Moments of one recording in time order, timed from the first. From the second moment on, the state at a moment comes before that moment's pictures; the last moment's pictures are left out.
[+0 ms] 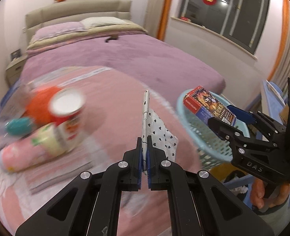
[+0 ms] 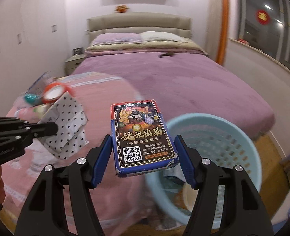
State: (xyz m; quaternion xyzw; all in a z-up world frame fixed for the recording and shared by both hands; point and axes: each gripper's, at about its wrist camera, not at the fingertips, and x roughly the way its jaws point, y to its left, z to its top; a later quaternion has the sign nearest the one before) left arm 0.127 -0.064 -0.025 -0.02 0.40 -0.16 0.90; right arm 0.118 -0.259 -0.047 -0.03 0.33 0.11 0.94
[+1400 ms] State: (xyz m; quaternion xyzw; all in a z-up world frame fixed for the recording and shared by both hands) left arm 0.112 -0.087 -0.007 -0.05 0.33 -0.21 0.92; right arm 0.141 -0.280 -0.033 0.07 0.36 0.08 0.93
